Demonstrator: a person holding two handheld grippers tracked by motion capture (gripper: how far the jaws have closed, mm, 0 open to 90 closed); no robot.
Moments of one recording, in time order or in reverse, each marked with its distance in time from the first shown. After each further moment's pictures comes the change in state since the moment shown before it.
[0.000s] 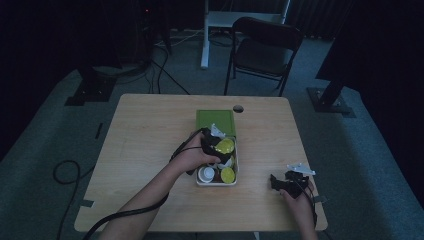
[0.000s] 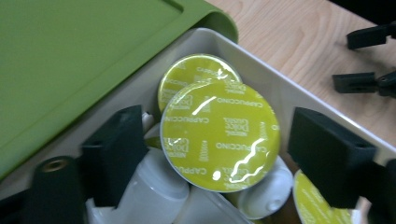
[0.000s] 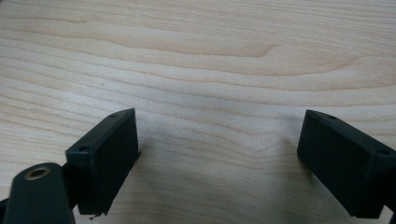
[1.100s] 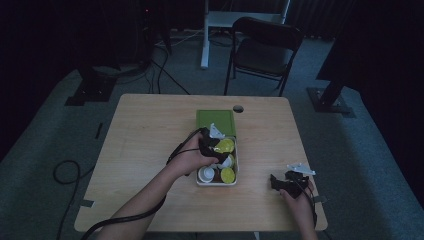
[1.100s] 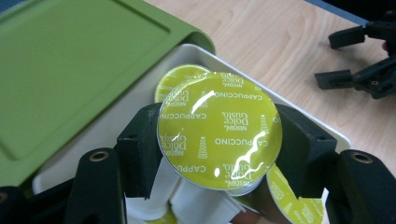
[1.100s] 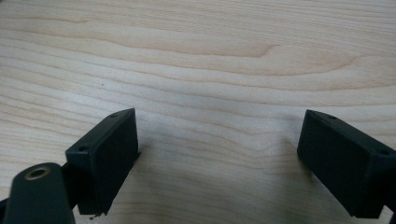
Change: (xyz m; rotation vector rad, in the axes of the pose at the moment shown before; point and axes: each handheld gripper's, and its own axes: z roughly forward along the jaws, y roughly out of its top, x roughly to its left) left arm -0.010 0.004 -0.031 -0.021 0.021 0.053; right arm 0.000 0.000 0.000 -0.001 0.000 0.000
